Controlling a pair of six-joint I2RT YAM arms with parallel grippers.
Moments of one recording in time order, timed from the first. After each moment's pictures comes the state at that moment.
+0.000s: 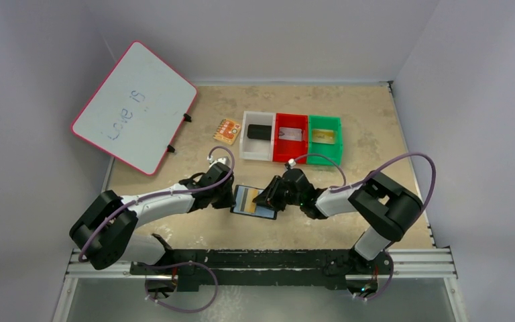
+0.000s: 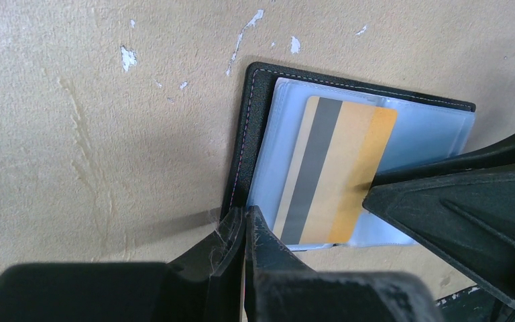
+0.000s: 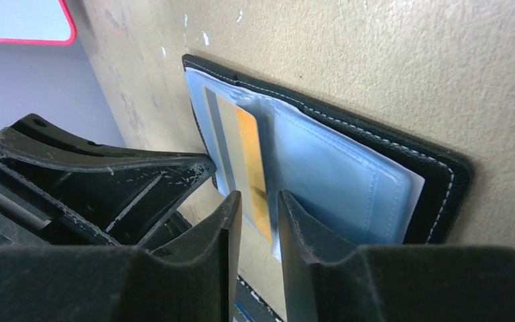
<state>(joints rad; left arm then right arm) -0.74 1.35 0.59 -0.22 -0.06 -0.82 0.81 1.64 0.49 0.49 -0.17 1.29</state>
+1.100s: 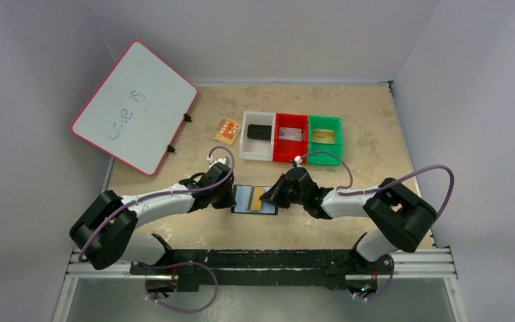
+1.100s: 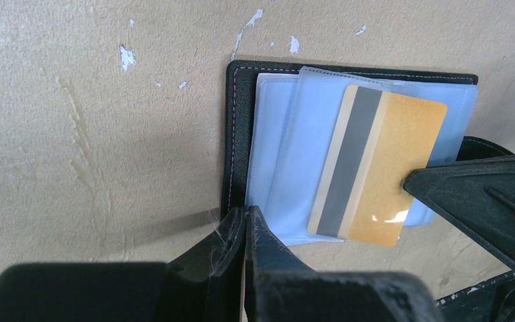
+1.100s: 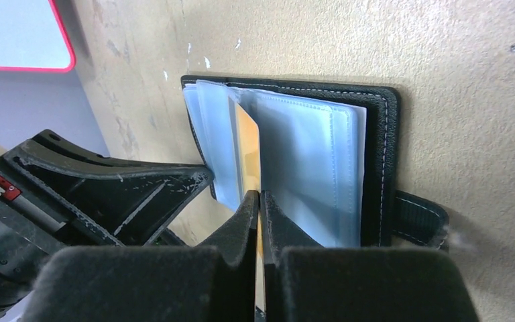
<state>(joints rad) -0.74 1.35 0.59 -0.22 -0.06 -0.83 0.80 1.52 0.49 0.36 -0.07 1.25</state>
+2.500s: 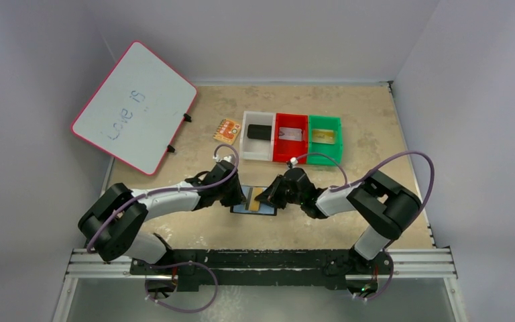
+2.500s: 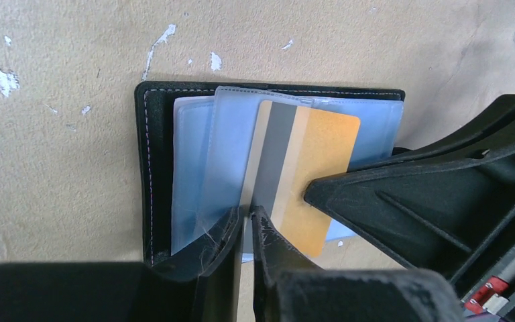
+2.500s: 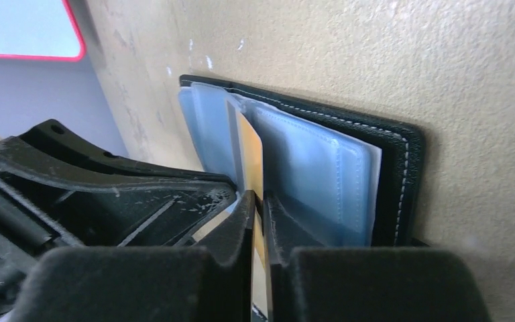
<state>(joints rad) -0.75 1.43 0.61 -0.09 0.03 -0.90 0.79 1.65 0.49 0.52 -0.15 1.27</state>
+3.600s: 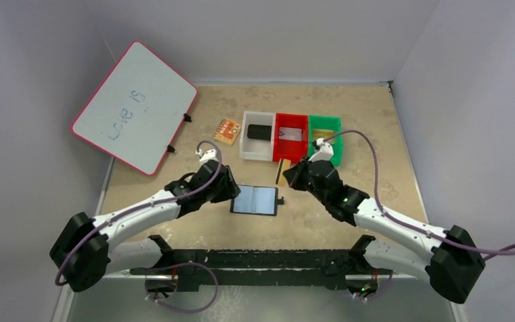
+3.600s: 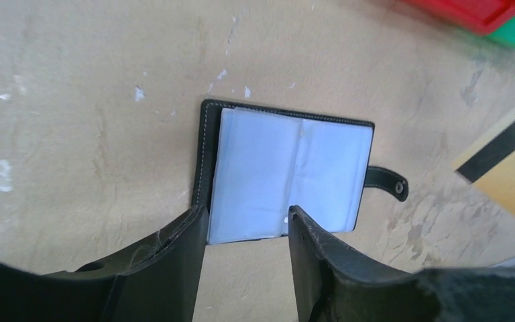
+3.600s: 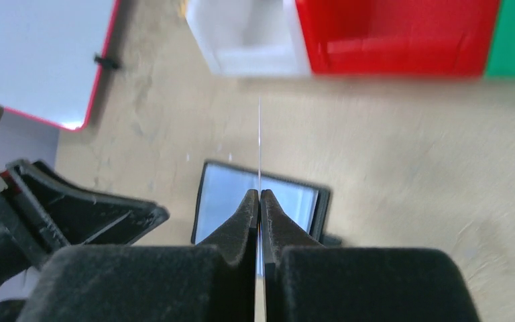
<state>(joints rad) -0.76 1.19 0.62 -0.26 -0.15 -0.91 0.78 1.05 0.52 0.03 0.22 0.87</state>
